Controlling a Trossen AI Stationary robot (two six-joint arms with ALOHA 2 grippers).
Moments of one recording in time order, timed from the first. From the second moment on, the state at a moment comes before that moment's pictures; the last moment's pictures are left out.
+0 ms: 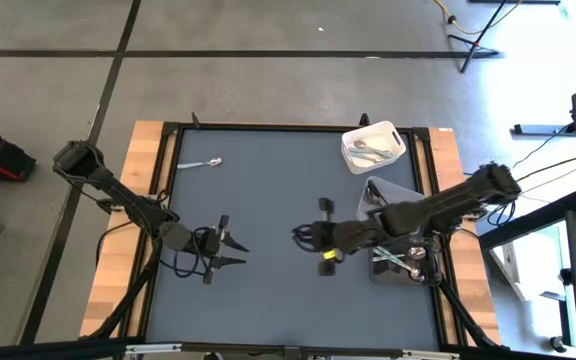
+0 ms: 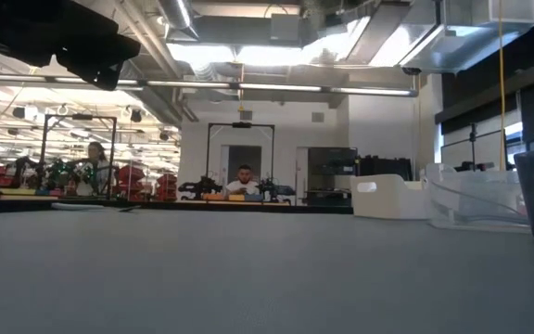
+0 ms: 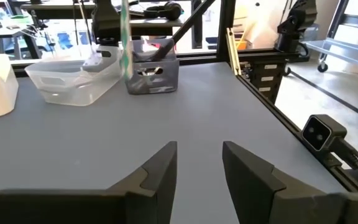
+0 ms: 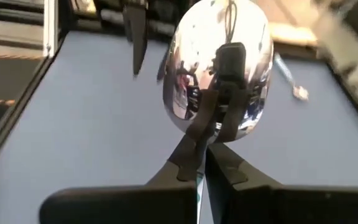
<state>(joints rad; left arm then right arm) -0.56 1.19 0.31 0.67 -0.40 -0.10 0.37 1.56 1.25 -0.25 0.36 0.06</state>
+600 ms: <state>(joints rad) -0.56 1.19 0.31 0.66 -0.40 -0.11 0.64 1.35 1.23 -1.12 0.39 0.93</state>
